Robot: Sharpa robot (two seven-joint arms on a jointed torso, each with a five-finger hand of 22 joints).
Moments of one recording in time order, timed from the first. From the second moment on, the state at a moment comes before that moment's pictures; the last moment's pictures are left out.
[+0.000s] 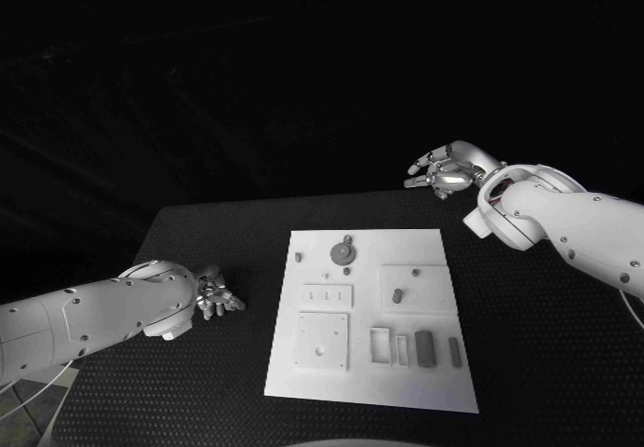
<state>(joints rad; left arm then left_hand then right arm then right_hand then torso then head) 1.12 -0.89 -0.21 1.29 -1.05 -0.14 -0.41 0.96 -0.19 0.47 -0.09 0.05 1.02 0.13 0.24 0.62 1.22 0.03 0.35 0.56 1.01 -0.02 0.94 0.59 0.01 1.16 -0.12 0.08 1.16 1.26 -0.71 0.07 1.20 -1.05 -0.28 -0.01 0.97 -0.13 0.54 -0.24 0.07 0.85 0.15 0.22 0.52 0.98 0.04 1.16 0.93 1.20 -0.06 1.37 0.86 0.25 1.14 0.00 0.82 1.31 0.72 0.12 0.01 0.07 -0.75</state>
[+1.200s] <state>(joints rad) 1.12 -0.92 -0.21 1.33 -1.04 -0.15 -0.41 0.97 -0.19 0.47 -0.09 0.05 1.00 0.13 0.23 0.61 1.22 0.03 0.35 0.57 1.01 -0.02 0.94 0.59 0.02 1.16 -0.12 0.08 1.16 1.26 -0.70 0.07 1.19 -1.05 -0.28 -0.02 0.97 -0.13 0.54 -0.24 0.07 0.85 0.15 0.22 0.52 0.98 0.04 1.16 0.93 1.20 -0.06 1.37 0.86 0.25 1.14 0.00 0.82 1.31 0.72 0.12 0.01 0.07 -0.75</state>
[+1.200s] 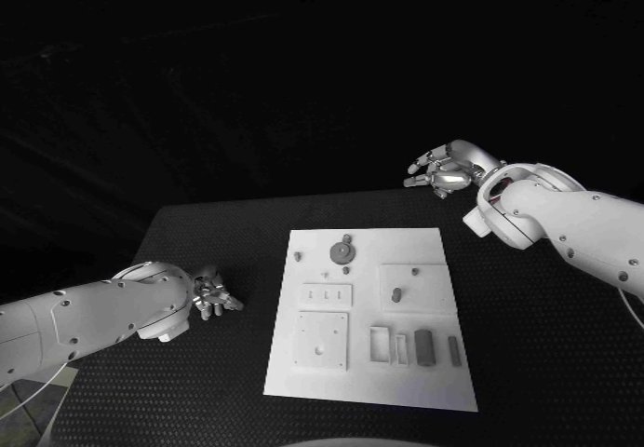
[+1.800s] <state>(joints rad) 1.13 -0.93 -0.21 1.34 -1.04 -0.16 -0.41 0.98 -0.19 0.47 -0.09 0.05 1.00 0.13 0.23 0.60 1.22 0.03 0.35 0.57 1.01 -0.02 0.94 0.59 0.02 1.16 -0.12 0.08 1.16 1.26 -0.70 0.07 1.19 -1.05 -0.28 -0.02 0.97 -0.13 0.54 -0.24 0.07 0.85 0.15 0.22 0.52 0.98 0.04 1.16 0.93 1.20 -0.06 1.37 0.86 0.25 1.14 0.00 0.82 1.31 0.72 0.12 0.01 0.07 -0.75</state>
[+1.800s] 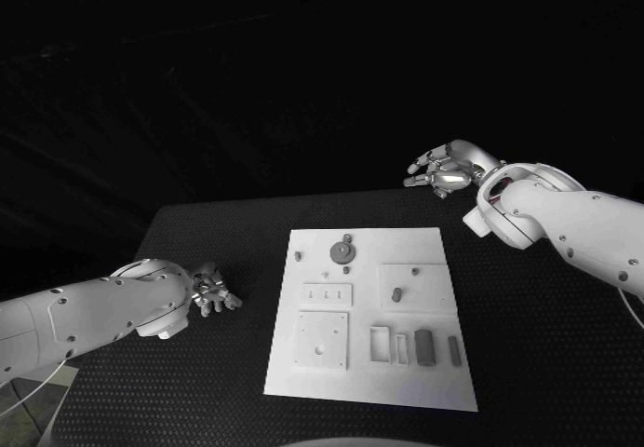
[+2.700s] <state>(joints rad) 1.14 -0.93 -0.21 1.33 -1.04 -0.14 -0.41 0.99 -0.18 0.47 -0.09 0.05 1.01 0.12 0.24 0.61 1.22 0.03 0.35 0.57 1.01 -0.02 0.94 0.60 0.02 1.16 -0.12 0.08 1.17 1.26 -0.70 0.07 1.19 -1.05 -0.28 -0.02 0.97 -0.13 0.54 -0.24 0.07 0.85 0.15 0.22 0.52 0.98 0.04 1.16 0.93 1.20 -0.06 1.37 0.86 0.25 1.14 0.00 0.82 1.31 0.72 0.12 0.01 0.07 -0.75</state>
